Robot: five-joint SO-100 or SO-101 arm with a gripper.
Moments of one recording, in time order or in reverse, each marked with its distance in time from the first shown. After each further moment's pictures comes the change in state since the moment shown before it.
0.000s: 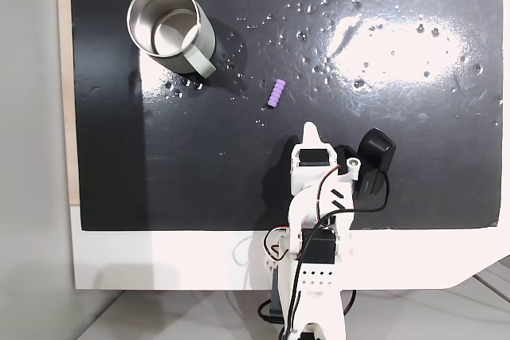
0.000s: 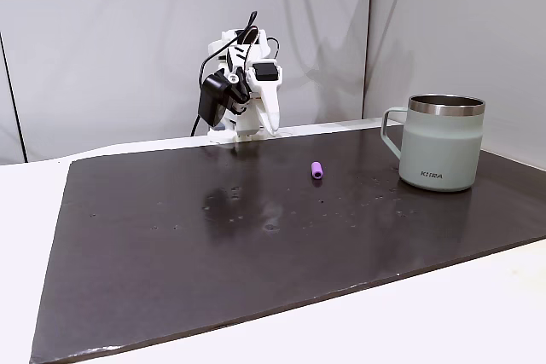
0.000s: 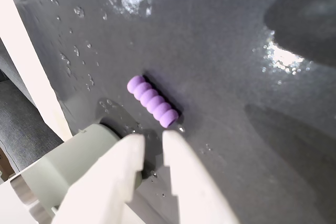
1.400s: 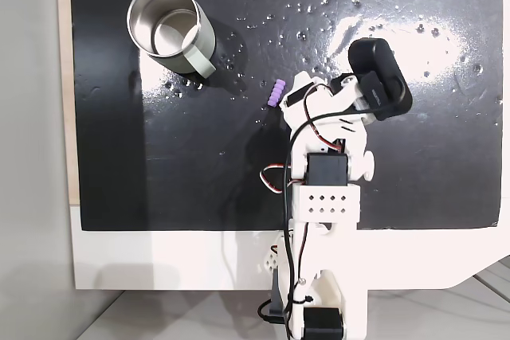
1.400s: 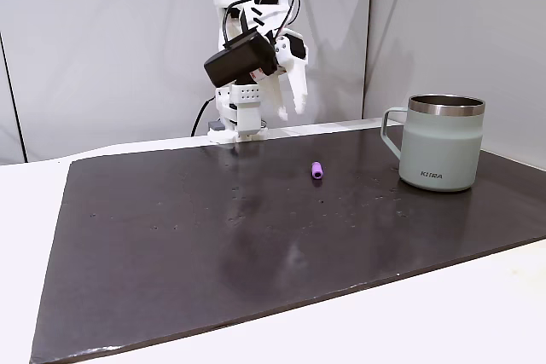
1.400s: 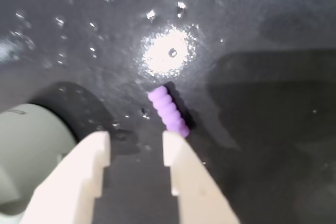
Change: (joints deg) arm -3.2 -58.4 -49.0 6.1 -31.8
